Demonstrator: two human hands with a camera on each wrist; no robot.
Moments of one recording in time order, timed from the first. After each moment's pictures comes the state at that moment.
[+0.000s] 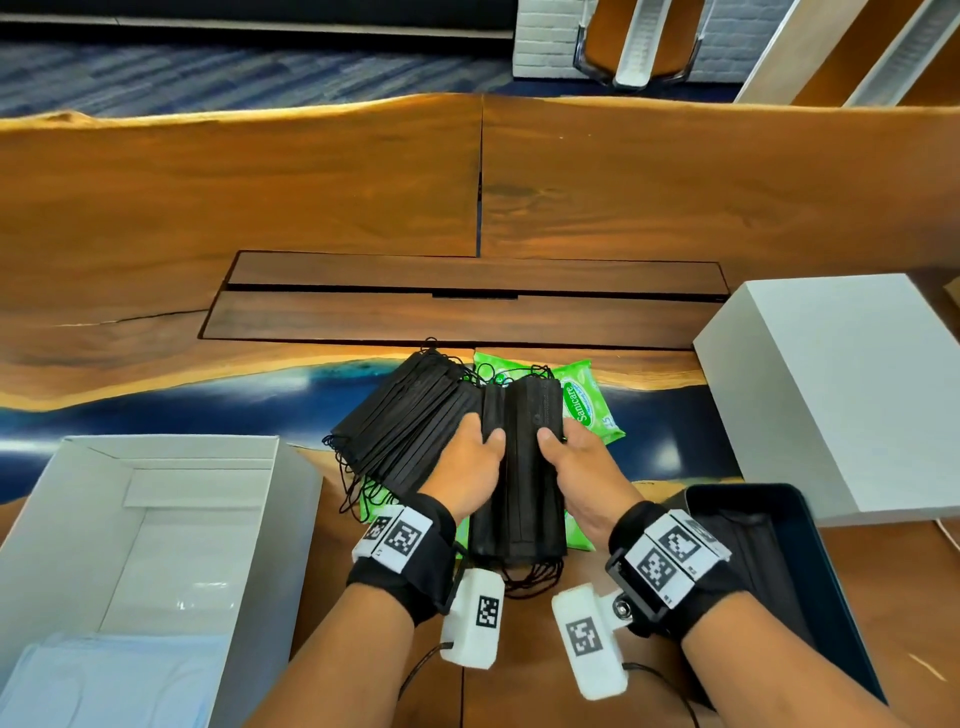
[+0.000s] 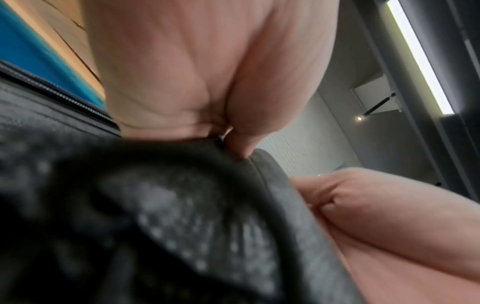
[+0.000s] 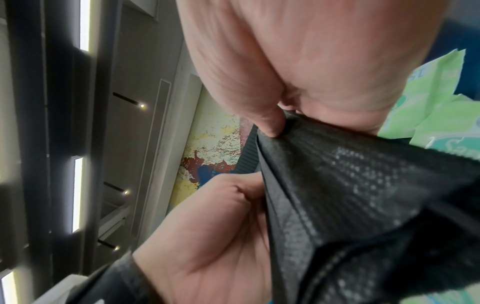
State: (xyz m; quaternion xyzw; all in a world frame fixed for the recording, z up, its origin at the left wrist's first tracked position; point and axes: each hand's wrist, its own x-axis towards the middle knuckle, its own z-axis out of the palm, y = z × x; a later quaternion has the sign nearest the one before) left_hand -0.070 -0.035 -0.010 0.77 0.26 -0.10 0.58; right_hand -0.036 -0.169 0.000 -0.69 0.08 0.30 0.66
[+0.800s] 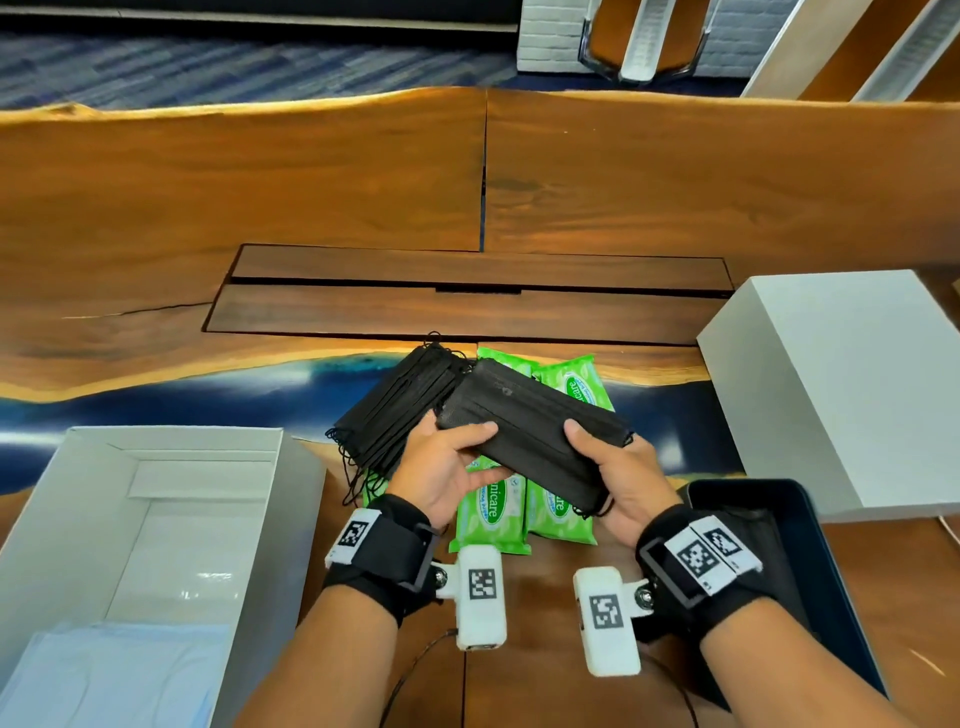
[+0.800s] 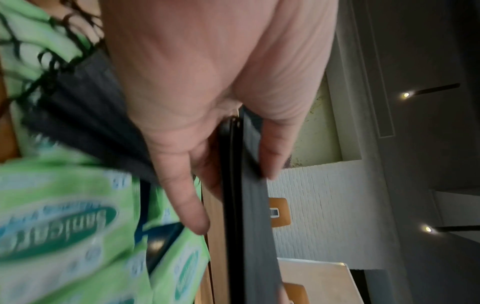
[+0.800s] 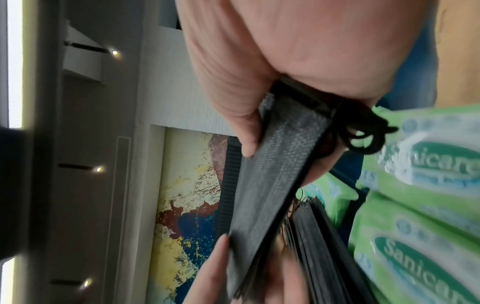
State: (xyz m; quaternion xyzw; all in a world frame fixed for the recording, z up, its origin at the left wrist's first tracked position) left_hand -0.087 -0.019 0.001 0.40 0.31 -0.04 0.86; right_hand -0.037 -0.197 0.005 -0.58 0.21 0.24 0.75
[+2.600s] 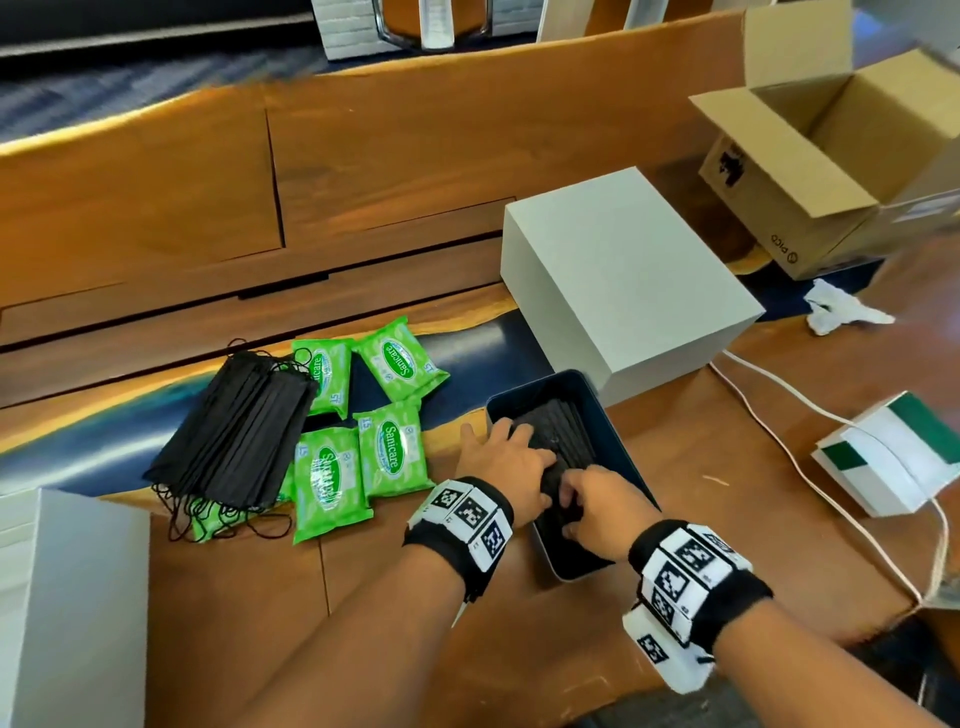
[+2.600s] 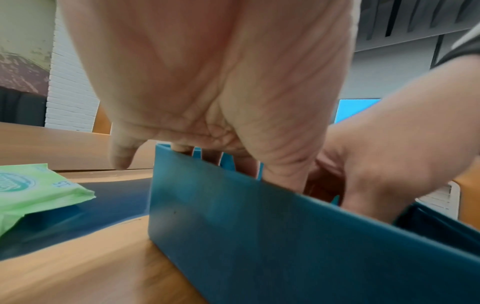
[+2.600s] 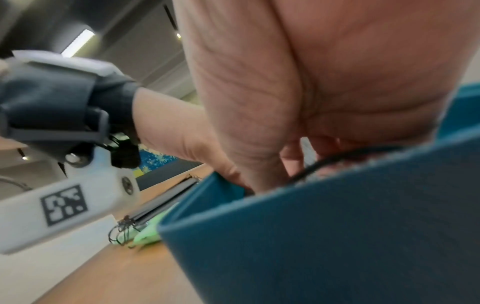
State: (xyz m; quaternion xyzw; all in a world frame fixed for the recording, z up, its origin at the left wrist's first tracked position) left_hand -0.080 -0.257 -0.016 0.95 -0.22 -0.23 0.01; right_hand -0.112 -0.404 -0.011 -0.94 -0.02 0.30 0.16
